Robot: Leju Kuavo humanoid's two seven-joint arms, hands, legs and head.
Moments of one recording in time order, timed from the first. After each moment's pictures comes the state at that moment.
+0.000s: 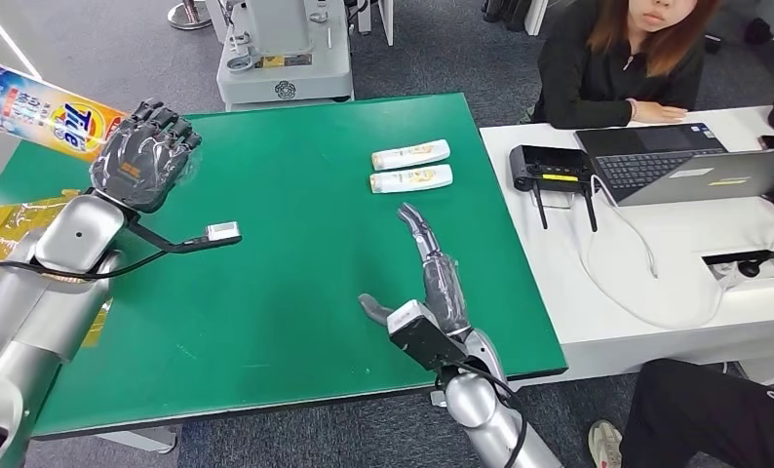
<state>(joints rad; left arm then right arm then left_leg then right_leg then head) -0.96 0.21 -0.75 -0.81 -1.44 0.54 -0.25 -0.18 0.10 0.34 -1.20 0.46 -0.34 -0.35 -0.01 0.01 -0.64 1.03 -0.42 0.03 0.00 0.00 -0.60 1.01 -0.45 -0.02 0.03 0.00</state>
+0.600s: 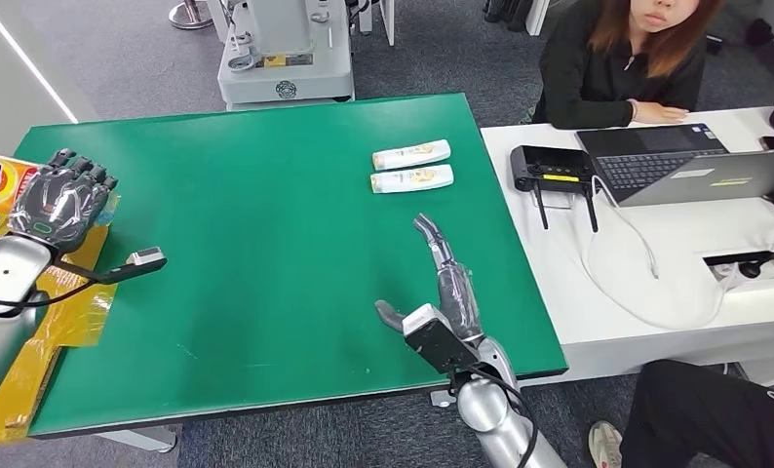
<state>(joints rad) -0.92 0.41 -0.77 -0.66 -1.45 0.58 -0.19 -0.14 0.09 0.29 -1.19 0.46 -0.33 -0.36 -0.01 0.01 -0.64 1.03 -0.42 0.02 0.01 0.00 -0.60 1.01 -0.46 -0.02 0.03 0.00</state>
